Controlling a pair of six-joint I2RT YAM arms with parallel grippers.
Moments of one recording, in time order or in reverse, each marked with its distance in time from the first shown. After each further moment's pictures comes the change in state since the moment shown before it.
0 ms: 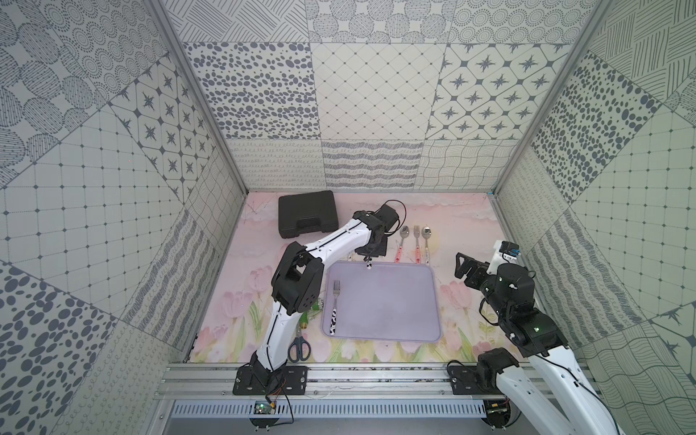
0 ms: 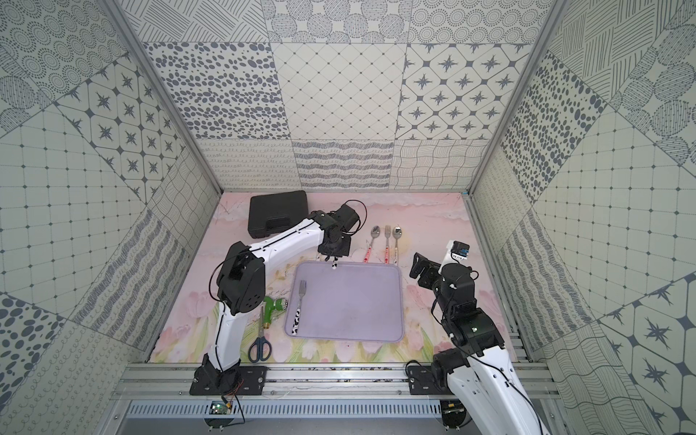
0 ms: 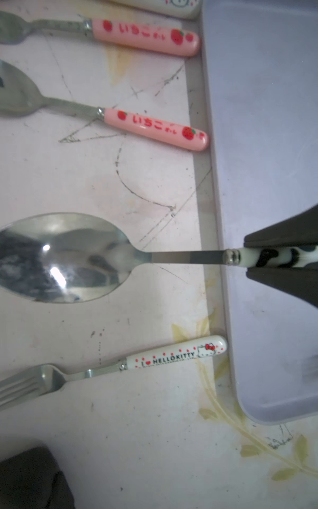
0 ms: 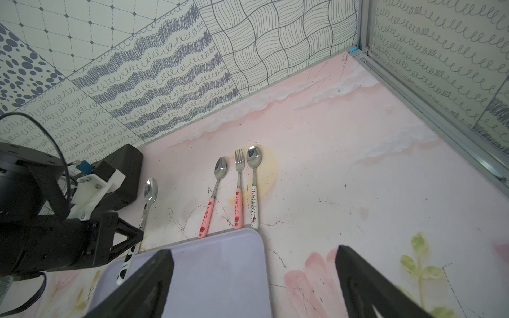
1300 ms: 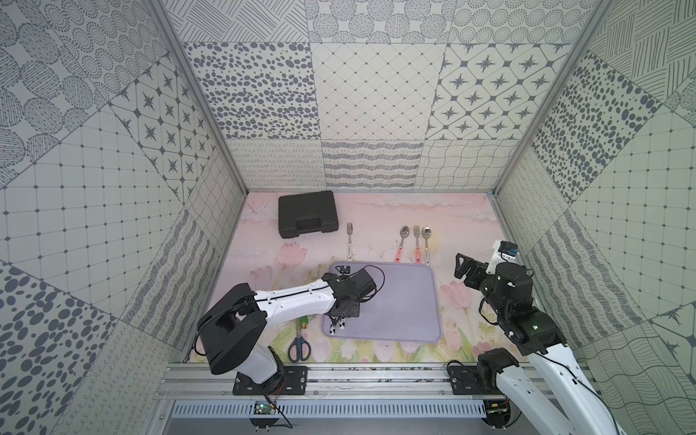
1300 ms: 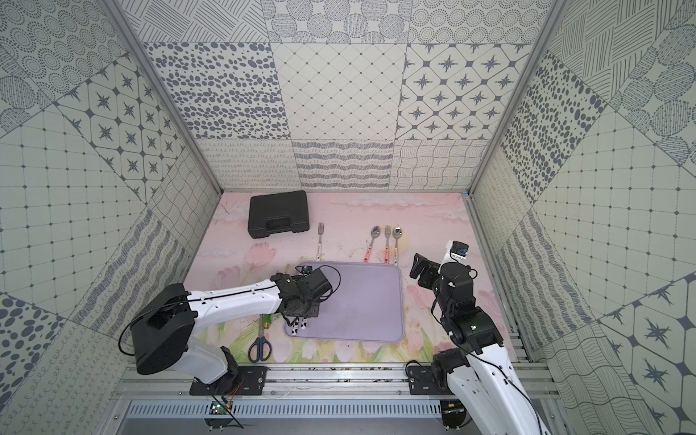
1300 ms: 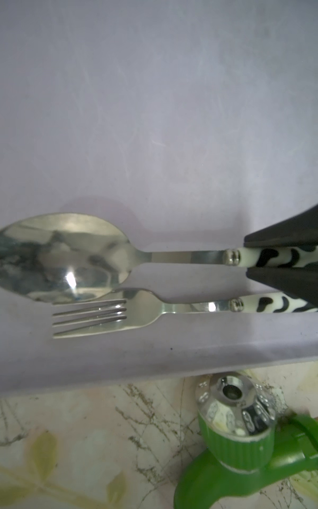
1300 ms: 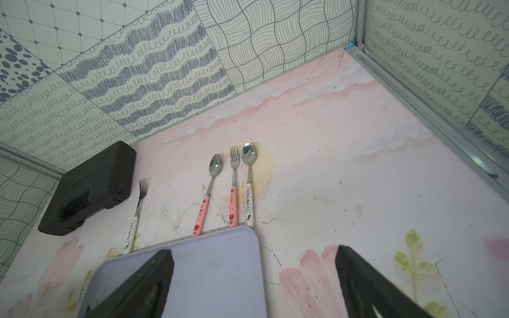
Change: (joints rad) left arm -0.221 -0.594 -0.939 0.250 -0.064 -0.306; right arm -0.010 0.017 0.000 -0.007 0.005 -0.006
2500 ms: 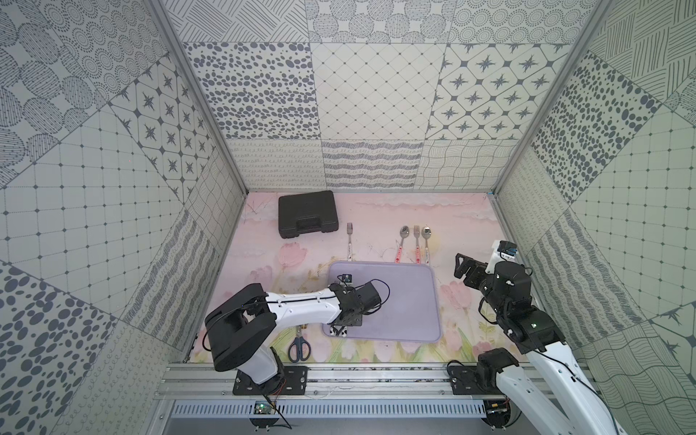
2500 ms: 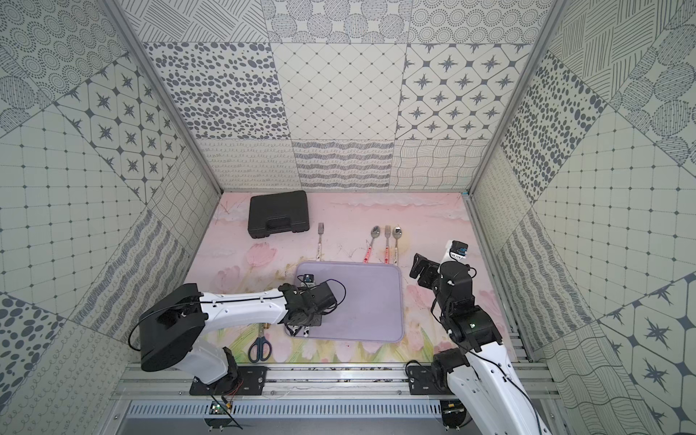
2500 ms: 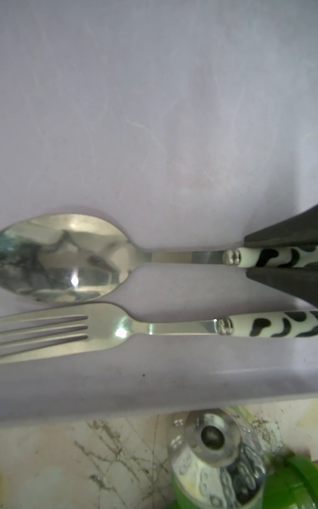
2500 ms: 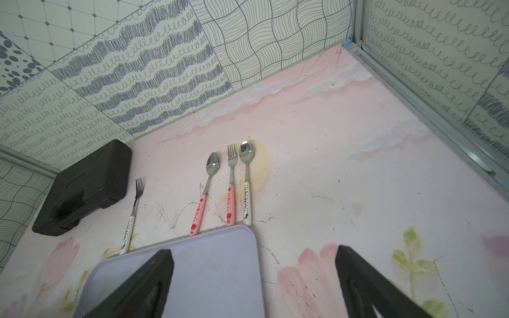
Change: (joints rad) left arm -0.085 0.042 -0.052 0.060 -0.057 -0.110; right arm -0.008 0.012 0.000 0.000 -0.001 0.000
